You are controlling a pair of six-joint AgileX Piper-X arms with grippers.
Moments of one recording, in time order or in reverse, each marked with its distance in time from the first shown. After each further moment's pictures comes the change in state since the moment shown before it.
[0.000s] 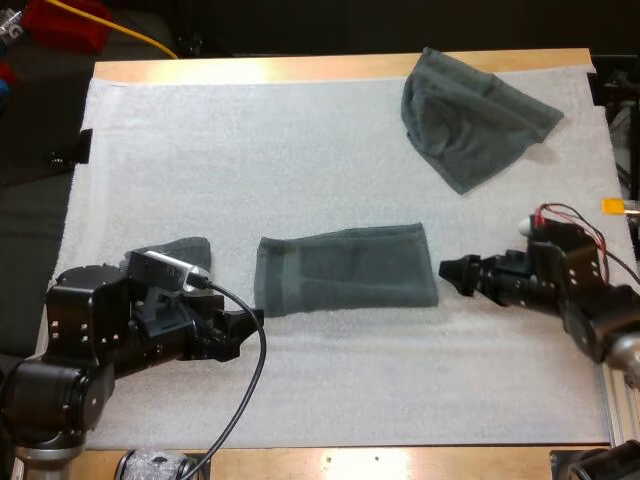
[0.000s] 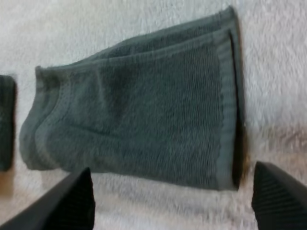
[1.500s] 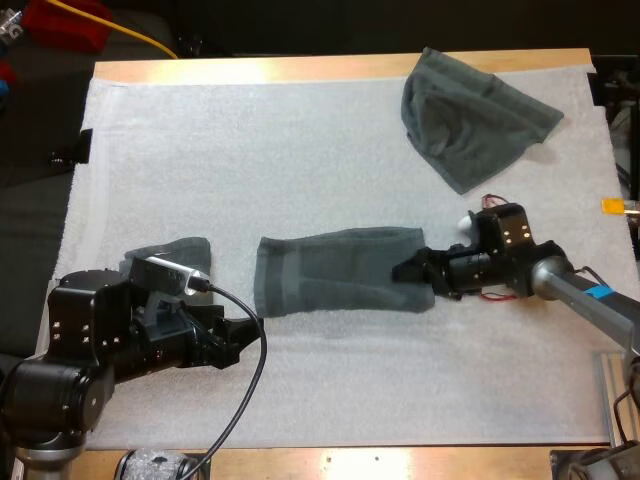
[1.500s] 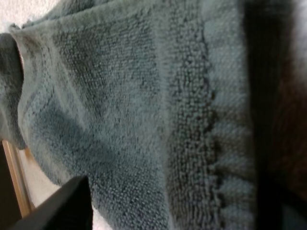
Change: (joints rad) left arm 0.000 0.000 0.000 0.054 0.004 0.000; right arm -0.005 0.616 -0.084 -0.310 -0.429 0.091
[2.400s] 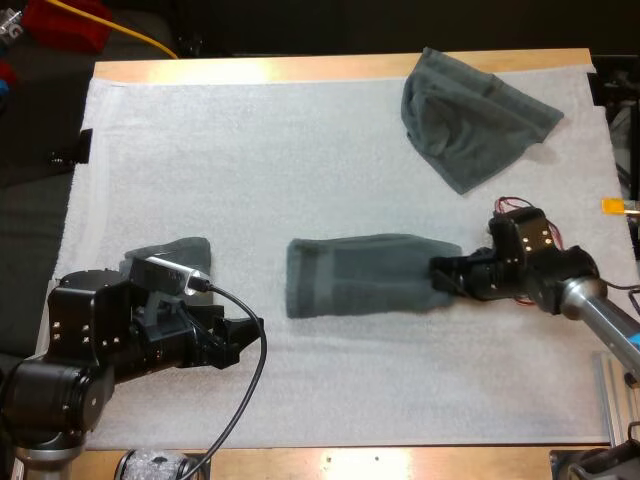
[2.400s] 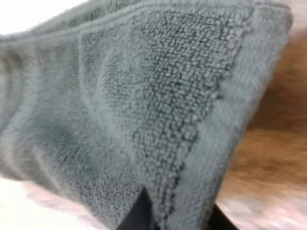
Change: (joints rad) left arm 0.000 0.000 0.000 0.000 0.000 -0.001; right arm 0.016 -0.331 0.007 0.358 0.381 -0.053
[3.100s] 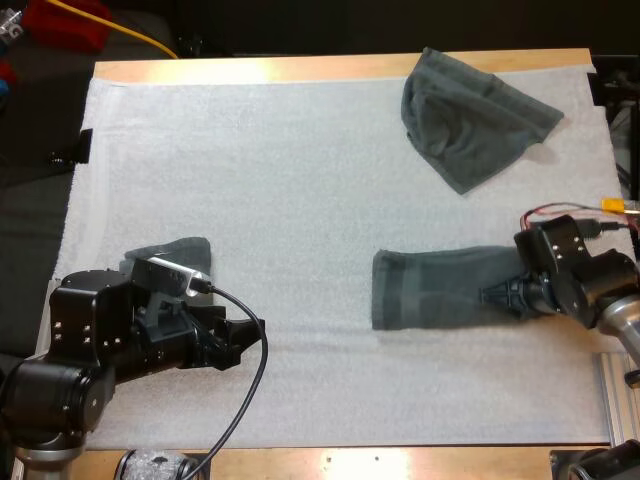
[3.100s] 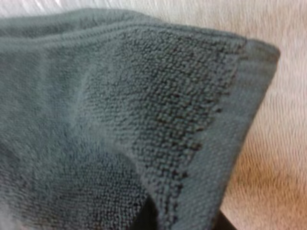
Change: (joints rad) left arm -0.012 0.000 0.000 0.000 0.000 0.000; right arm 0.002 -0.198 -0.094 0.449 0.580 -0.292
